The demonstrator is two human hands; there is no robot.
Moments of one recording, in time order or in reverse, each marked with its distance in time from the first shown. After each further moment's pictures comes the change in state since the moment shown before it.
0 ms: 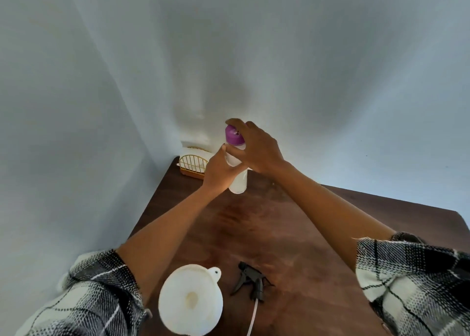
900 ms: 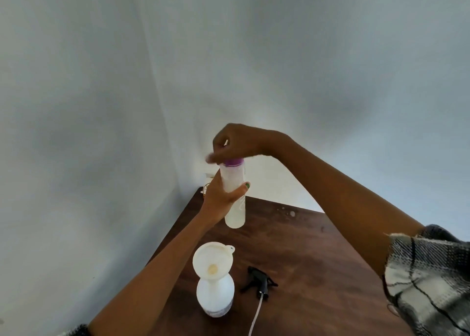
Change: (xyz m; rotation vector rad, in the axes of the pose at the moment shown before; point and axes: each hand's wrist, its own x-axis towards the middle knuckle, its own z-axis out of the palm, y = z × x) left_hand -0.146 0.109 -0.092 -0.066 0.140 0.001; right_hand -0.050 -0.165 -0.158 0.110 -0.443 -0.270
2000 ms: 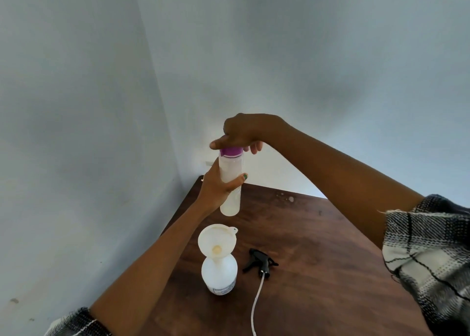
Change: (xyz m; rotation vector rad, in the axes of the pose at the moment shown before) left_hand -0.013 -0.014 -0.012 0.001 -0.053 0.011; right_hand -0.004 -0.028 0.008 -0.418 -0.165 0.334
